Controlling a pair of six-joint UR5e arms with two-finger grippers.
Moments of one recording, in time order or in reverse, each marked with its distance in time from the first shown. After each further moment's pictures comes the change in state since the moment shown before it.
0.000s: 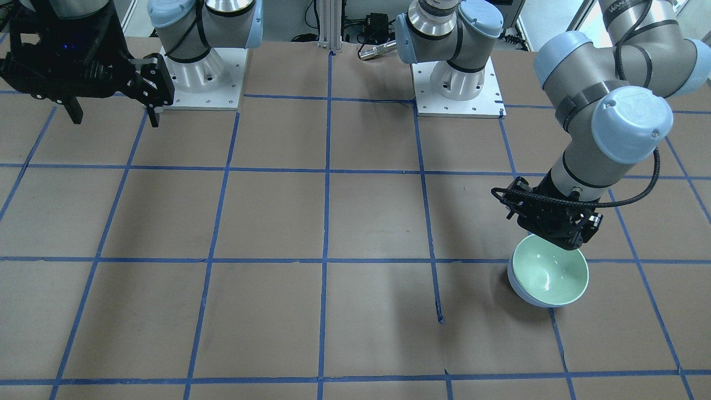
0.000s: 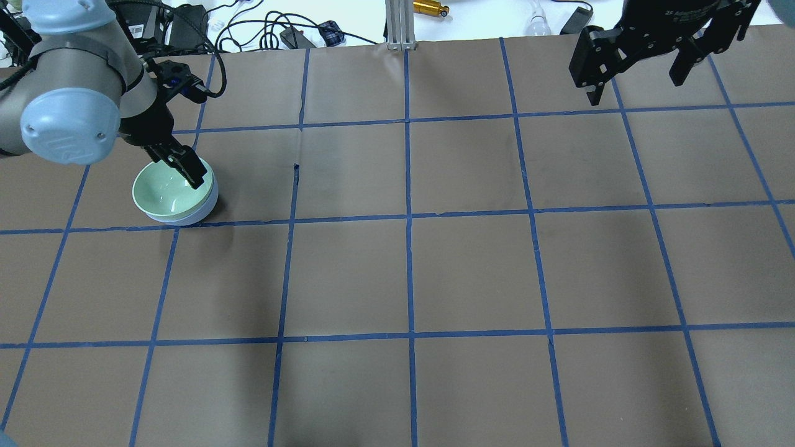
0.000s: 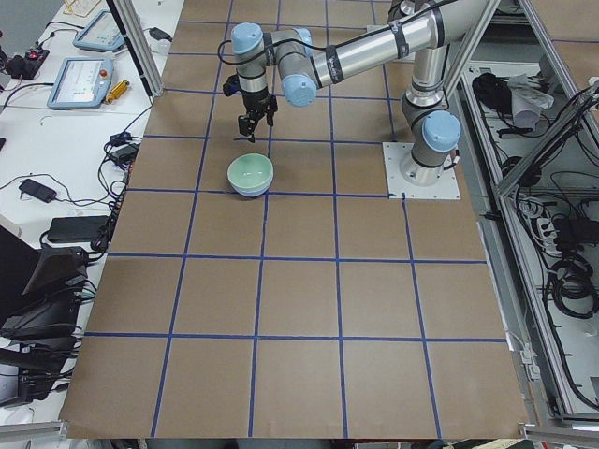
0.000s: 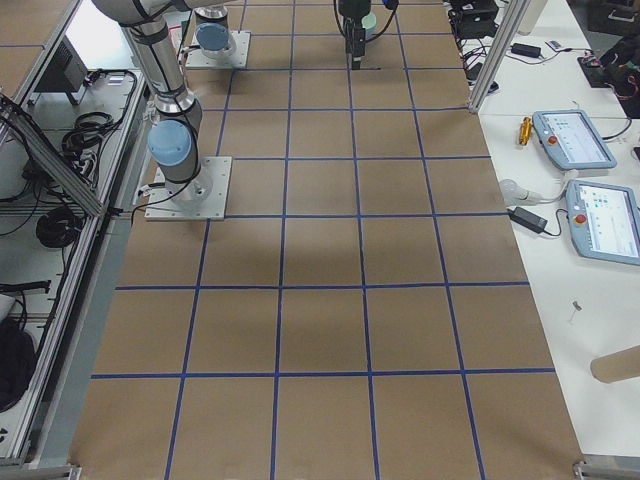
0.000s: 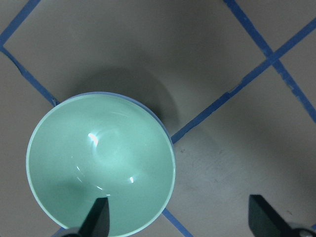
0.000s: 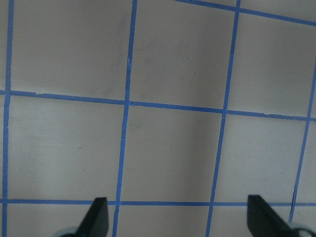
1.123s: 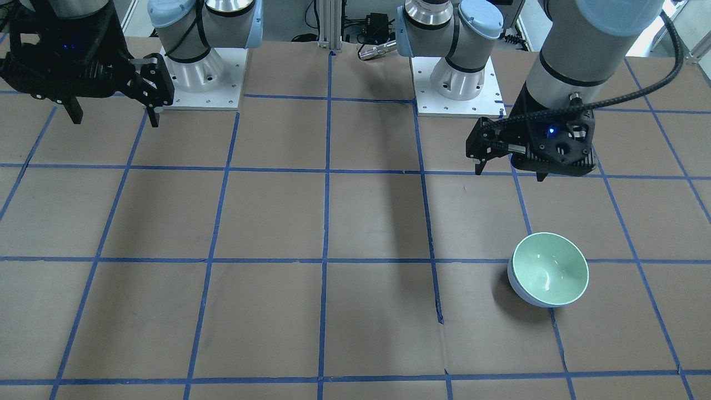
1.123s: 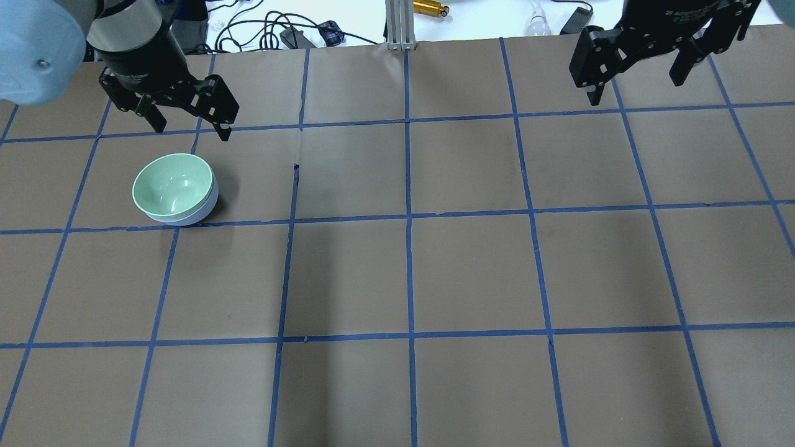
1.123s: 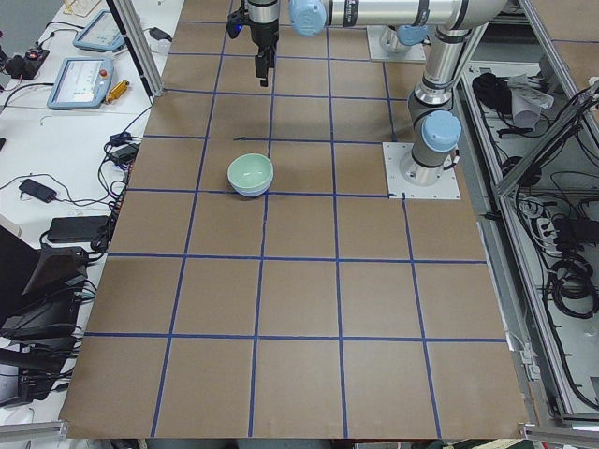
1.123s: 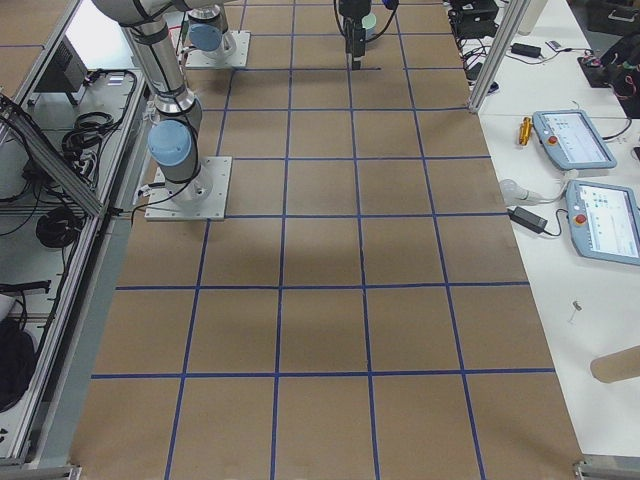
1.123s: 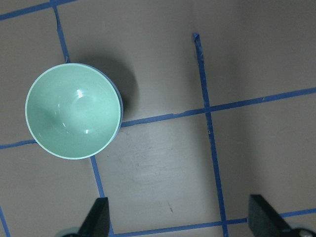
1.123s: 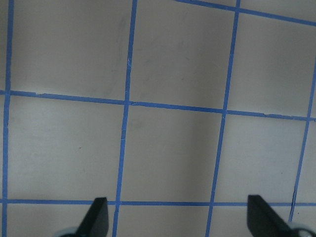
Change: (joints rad) left arm -0.152 0.118 0.202 -0.297 -0.066 -0.538; right arm 0.000 0.000 0.000 0.000 0.000 0.000
